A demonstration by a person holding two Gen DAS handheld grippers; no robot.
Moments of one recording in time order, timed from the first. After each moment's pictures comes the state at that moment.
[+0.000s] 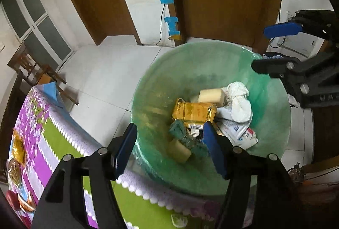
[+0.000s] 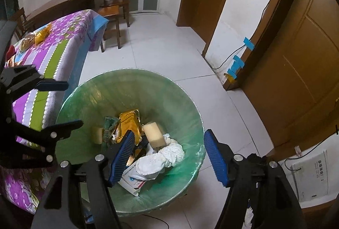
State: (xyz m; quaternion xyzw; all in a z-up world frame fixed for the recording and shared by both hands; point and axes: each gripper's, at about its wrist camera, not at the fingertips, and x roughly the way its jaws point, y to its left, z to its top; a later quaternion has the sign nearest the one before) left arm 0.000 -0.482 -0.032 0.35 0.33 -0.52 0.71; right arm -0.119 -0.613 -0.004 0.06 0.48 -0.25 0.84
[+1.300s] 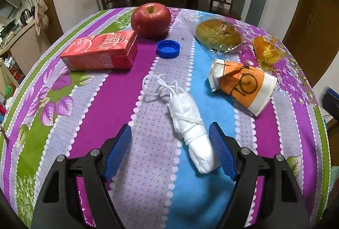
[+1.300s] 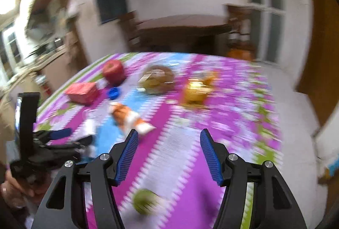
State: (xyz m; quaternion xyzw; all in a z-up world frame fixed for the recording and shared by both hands) left arm 0.219 -0.125 -0.041 -0.03 0.45 0.01 0.89; right arm 0.238 -0.343 0.015 0.02 0.37 0.15 0.92
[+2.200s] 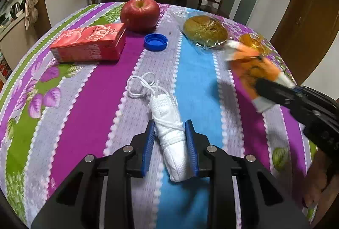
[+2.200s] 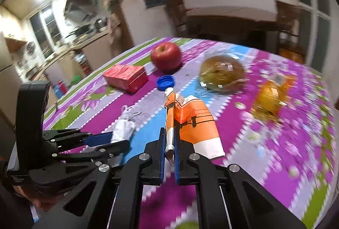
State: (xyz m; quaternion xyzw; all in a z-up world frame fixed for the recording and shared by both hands) left arm 0.202 -0.119 -0.042 -0.06 0.46 -0.04 0.88; right arm 0.256 -0.286 -0.008 0.01 0.38 0.27 0.89
